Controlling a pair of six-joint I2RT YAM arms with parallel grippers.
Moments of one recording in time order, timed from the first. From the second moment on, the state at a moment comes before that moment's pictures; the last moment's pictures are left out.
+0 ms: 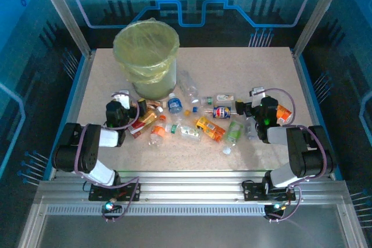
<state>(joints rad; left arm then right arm) 0.00 1.54 0.34 0.85 0.04 -0.09 0.05 1.50 0.42 0.65 -0.05 -0.08</state>
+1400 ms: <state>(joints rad) -0.02 0.67 0.31 0.17 0.06 -0.51 -0.15 1.19 1.05 -0.96 0.08 0.30</state>
